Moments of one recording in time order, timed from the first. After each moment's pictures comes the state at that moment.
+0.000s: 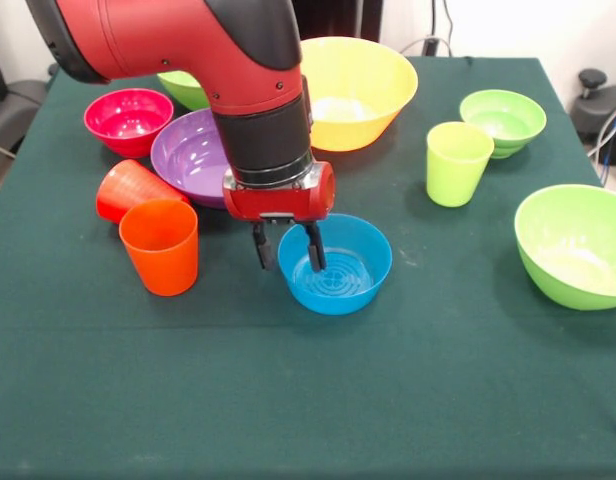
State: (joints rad) arm -0.68 -0.34 0.54 1.44 -0.52 0.46 1.99
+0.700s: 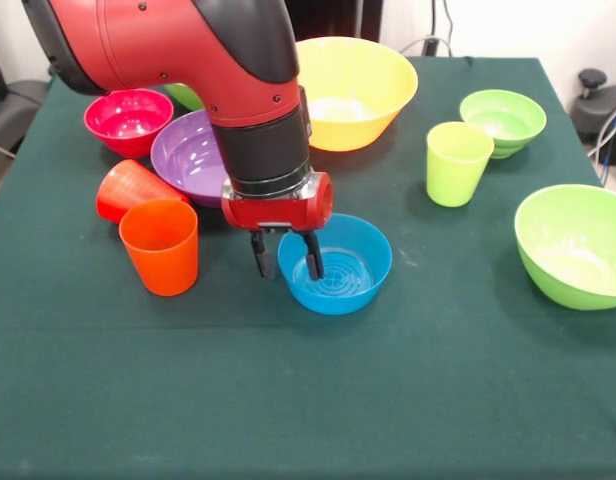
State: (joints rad) arm -0.68 -0.31 0.54 1.41 -0.52 0.46 1.99
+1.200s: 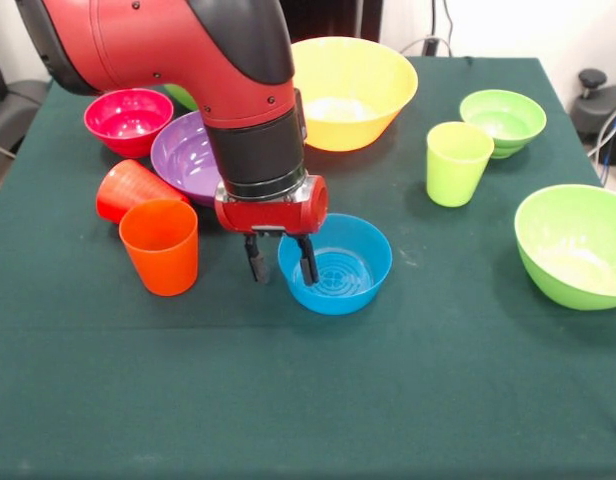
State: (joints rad) arm -0.68 -0.31 0.53 1.40 -0.52 0.46 1.99
